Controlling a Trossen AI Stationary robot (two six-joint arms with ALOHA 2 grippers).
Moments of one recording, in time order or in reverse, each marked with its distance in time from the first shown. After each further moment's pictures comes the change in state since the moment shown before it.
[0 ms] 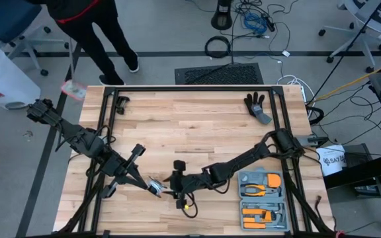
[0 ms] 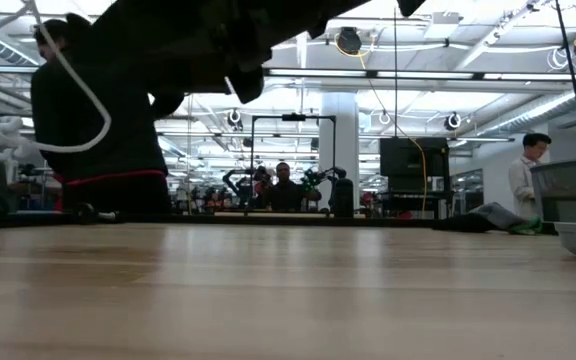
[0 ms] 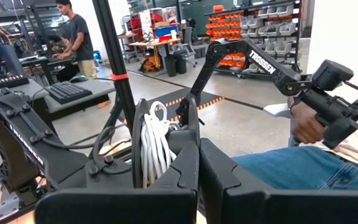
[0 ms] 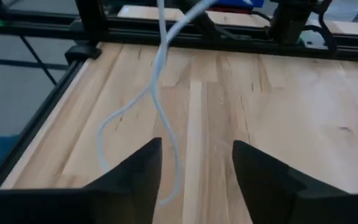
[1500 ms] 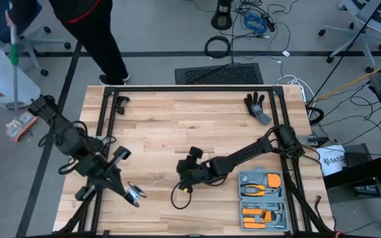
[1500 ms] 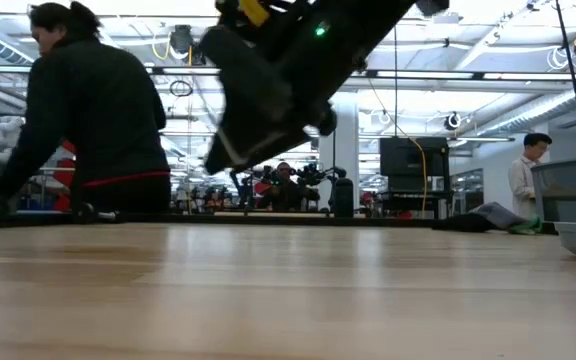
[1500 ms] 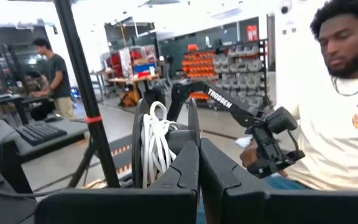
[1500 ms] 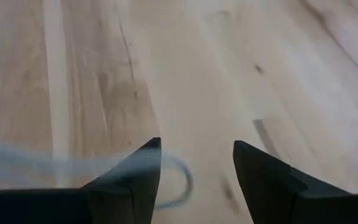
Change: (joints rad) left arm -0.139 -0.084 0.000 0.053 -0.015 -0.001; right arm -0.049 -0.041 0.000 -0.464 0.248 0.289
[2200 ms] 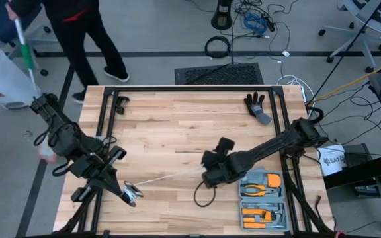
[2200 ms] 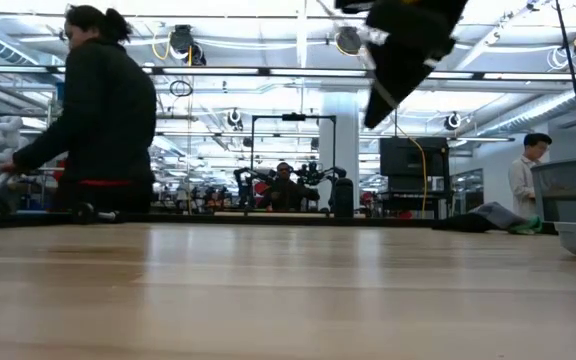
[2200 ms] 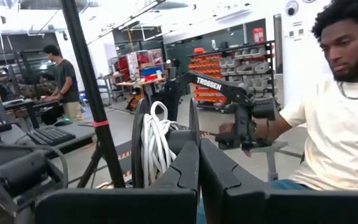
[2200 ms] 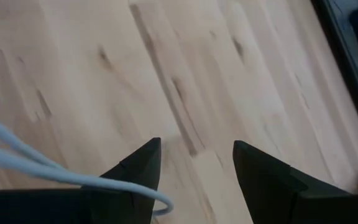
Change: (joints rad) left arm -0.077 -0.027 0.000 -0.002 -0.103 0.028; right arm 0.072 -0.245 0.000 -0.778 0.100 0.279
